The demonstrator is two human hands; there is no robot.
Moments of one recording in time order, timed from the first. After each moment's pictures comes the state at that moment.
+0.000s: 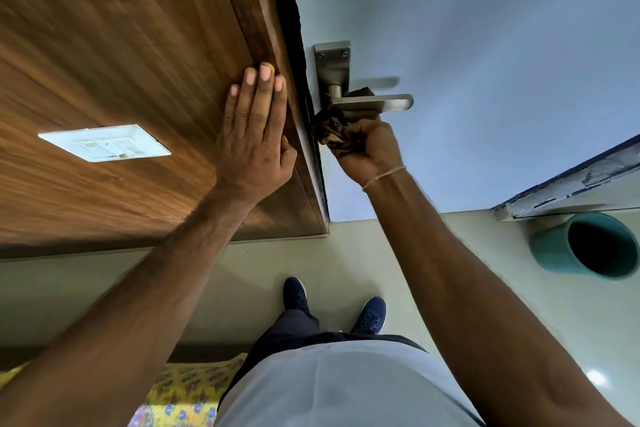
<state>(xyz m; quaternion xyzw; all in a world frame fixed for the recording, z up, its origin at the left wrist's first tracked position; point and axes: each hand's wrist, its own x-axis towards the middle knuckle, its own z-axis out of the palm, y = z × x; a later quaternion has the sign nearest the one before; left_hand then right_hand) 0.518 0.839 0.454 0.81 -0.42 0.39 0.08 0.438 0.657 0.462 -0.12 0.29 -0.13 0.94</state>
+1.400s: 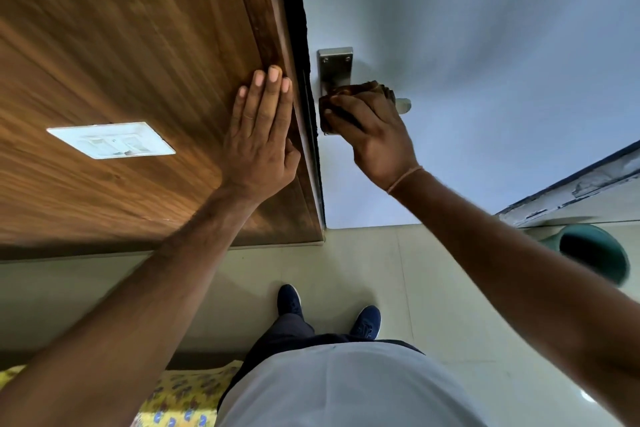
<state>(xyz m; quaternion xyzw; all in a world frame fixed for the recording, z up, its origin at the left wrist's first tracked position) 0.512 0.838 0.457 0.82 -0.41 0.39 0.07 0.419 0.617 0.446 -0.92 -0.08 -0.39 0.03</state>
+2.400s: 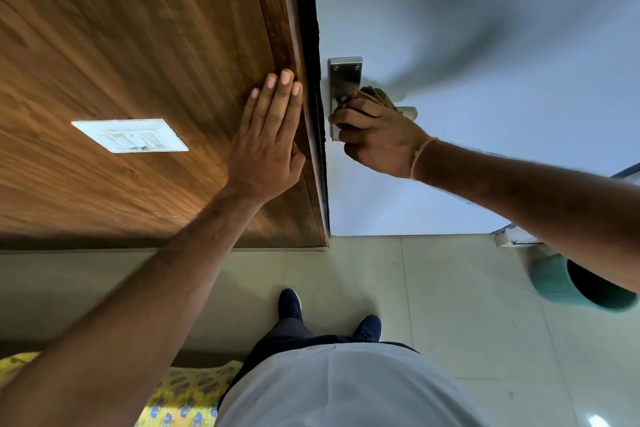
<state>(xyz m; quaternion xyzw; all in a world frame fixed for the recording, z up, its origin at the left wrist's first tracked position) 0.506 0.842 0.467 0.83 -0.42 0.37 0.08 0.438 0.589 0.473 -0.89 -0.31 -0.15 -0.29</state>
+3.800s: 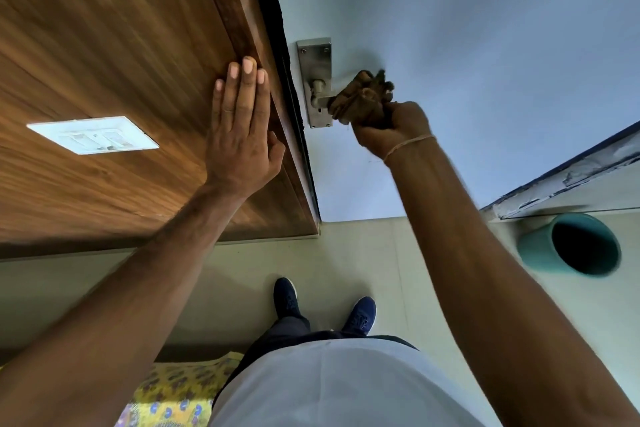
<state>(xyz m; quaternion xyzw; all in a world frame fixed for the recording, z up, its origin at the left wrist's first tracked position) 0.504 0.834 0.461 0.84 -0.38 0.38 0.06 0.422 0.601 0.494 -0.04 -0.35 0.14 -0.93</state>
